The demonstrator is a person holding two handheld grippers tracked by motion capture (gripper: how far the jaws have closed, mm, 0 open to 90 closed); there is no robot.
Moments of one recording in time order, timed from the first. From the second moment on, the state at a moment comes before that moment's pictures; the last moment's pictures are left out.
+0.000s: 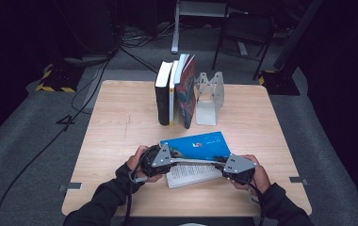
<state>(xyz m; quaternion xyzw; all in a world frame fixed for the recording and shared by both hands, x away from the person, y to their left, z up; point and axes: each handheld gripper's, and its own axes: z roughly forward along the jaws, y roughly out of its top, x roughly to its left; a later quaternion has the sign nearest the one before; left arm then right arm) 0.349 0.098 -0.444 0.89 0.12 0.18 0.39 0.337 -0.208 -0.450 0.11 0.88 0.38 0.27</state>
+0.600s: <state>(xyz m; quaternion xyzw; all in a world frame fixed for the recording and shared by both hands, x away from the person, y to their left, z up) 0.354 0.122 -0.444 0.90 0.13 0.15 0.39 0.351 -0.238 -0.458 0.11 0.88 0.40 0.24</state>
